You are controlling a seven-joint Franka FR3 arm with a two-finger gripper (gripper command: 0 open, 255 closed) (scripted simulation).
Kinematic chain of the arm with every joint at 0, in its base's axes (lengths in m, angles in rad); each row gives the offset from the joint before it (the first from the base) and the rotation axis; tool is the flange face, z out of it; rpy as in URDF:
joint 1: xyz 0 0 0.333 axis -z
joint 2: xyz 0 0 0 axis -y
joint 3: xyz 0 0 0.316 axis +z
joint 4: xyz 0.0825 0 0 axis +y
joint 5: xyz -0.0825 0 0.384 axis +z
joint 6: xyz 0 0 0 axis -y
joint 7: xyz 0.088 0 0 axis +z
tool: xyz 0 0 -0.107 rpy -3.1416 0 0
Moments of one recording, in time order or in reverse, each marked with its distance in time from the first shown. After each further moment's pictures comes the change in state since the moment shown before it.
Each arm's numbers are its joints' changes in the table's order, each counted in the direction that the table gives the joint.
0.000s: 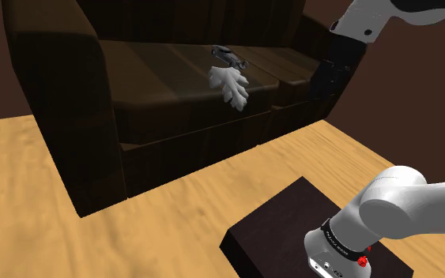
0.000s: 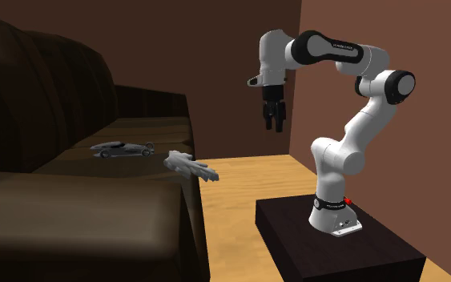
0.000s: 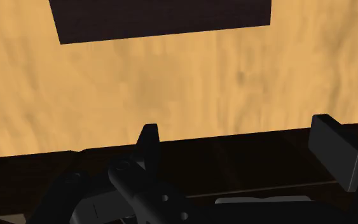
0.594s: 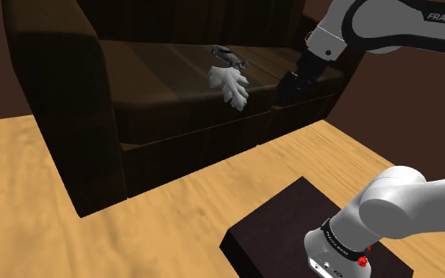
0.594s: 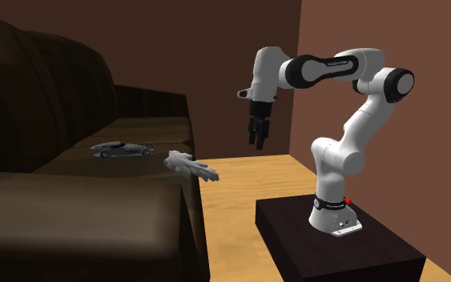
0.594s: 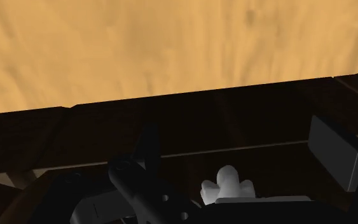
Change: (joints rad) arm 0.006 -0.061 0.076 0.141 0.006 0.384 -0.047
